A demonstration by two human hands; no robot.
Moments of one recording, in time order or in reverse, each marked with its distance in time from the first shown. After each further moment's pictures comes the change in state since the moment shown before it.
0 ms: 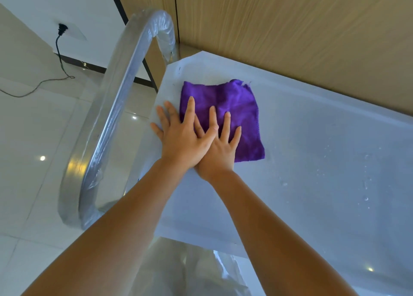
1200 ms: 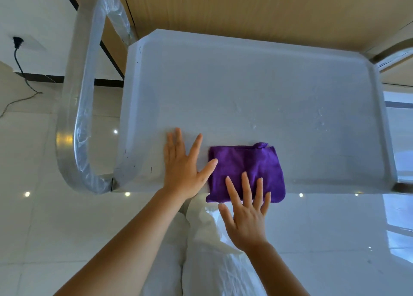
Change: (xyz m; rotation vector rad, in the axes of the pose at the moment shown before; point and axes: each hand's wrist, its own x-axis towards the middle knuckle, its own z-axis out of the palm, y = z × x) left_hand -0.147 -0.031 0.052 0.060 -0.184 0.344; right_hand -0.260 0.036 0.097 0.210 0.191 0.349
